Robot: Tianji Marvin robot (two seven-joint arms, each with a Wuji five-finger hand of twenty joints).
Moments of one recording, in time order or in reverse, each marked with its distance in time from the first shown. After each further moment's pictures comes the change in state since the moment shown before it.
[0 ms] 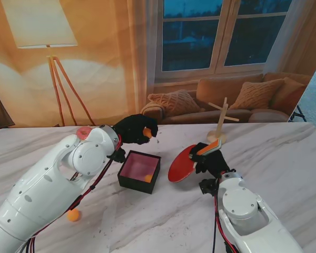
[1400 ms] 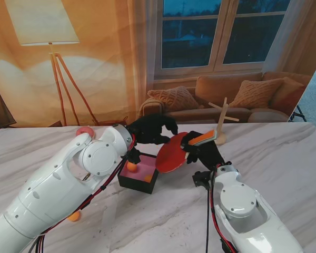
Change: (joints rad) left arm -0.042 -0.031 0.076 -0.022 -0.089 -0.017 0.027; right arm 0.015 -0.001 -0.026 -0.084 0.040 -0.071 0.012; left_hand -0.069 0.095 -0.107 0.012 0.007 0.038 -0.355 -0.038 -0.005 -0.016 -0.055 -0.394 -0.175 0.034 -0.299 -0.285 -0.414 0.074 -0.383 0.001; right_hand 0.000 0.000 0.000 0.000 0.000 0.000 0.000 0.000 0.000 0.000 0.000 0.000 0.000 0.000 0.000 0.000 -0.002 0.000 0.000 0.000
